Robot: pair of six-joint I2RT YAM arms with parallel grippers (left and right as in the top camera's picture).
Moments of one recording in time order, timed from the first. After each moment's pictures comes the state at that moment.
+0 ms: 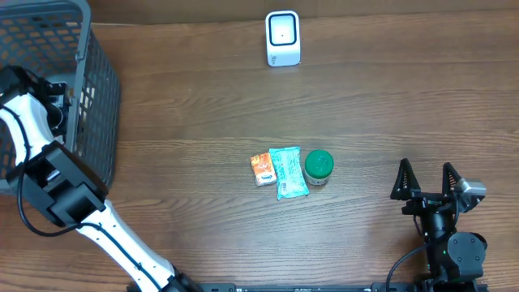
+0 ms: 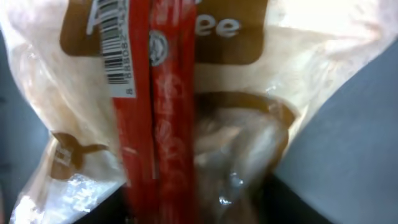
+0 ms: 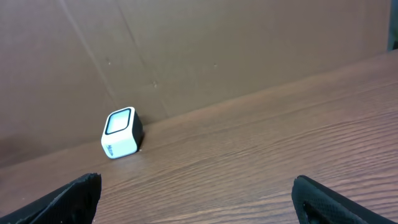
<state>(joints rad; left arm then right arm) 0.68 2.43 2.14 -0.98 -0.04 0.51 0.07 0.01 0.02 -0.03 0.05 0.33</state>
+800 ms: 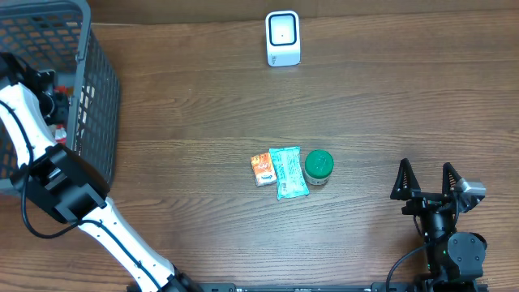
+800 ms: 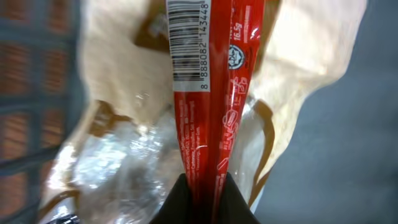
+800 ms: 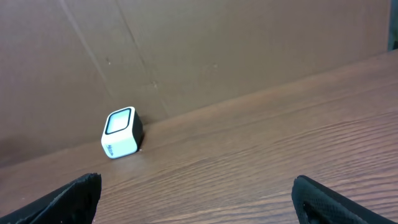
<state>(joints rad) 0.66 2.47 2.38 -1.15 -0.04 0.40 0.07 0.01 0.02 -0.03 0.05 0.33</state>
